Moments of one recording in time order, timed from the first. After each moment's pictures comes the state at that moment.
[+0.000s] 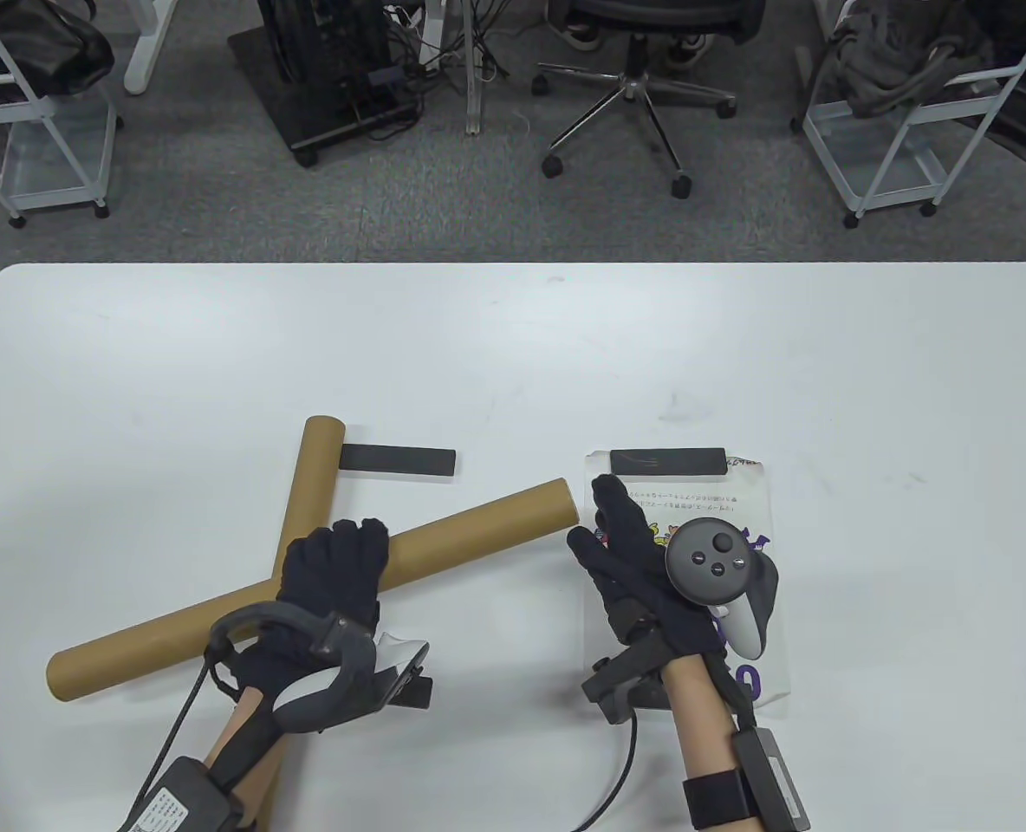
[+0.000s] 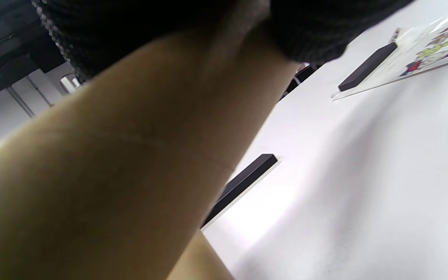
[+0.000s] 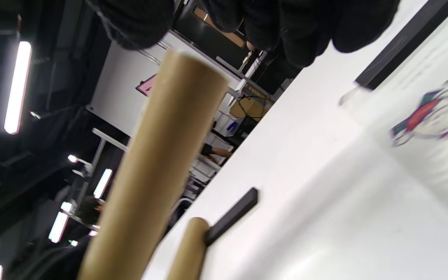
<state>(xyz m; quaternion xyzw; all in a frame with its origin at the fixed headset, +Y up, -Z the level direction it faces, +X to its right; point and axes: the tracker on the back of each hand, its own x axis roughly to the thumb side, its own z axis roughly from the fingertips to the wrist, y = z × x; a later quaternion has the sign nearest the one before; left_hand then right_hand) -0.185 -0.688 -0.185 0.10 -0.19 -0.29 0.93 0.117 -0.687 -0.220 0.07 0.05 0.88 0.47</state>
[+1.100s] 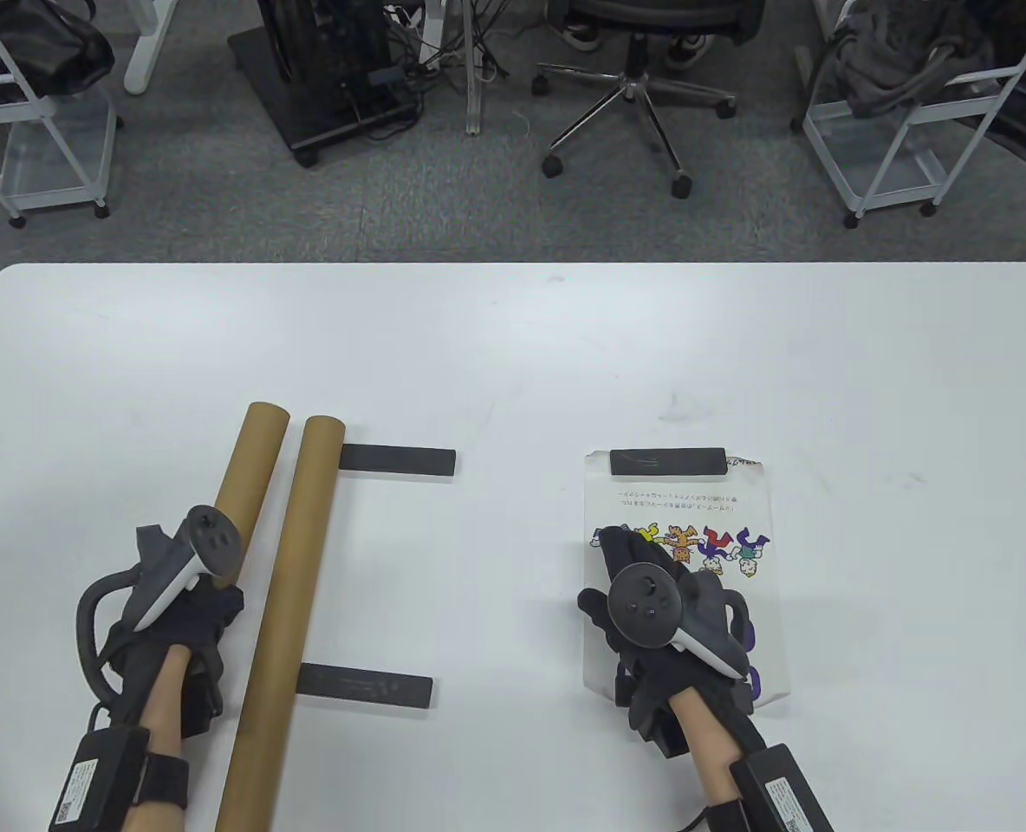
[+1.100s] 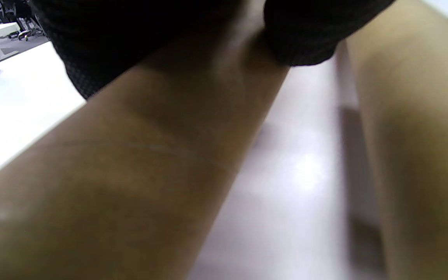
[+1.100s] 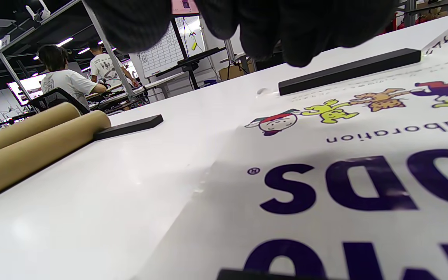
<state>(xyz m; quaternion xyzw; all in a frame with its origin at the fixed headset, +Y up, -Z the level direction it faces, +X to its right) -0.349 -0.723 -0.242 -0.24 0.17 -0.02 0.95 0.107 -0.720 -0.205 0.11 0.09 0.98 0.17</state>
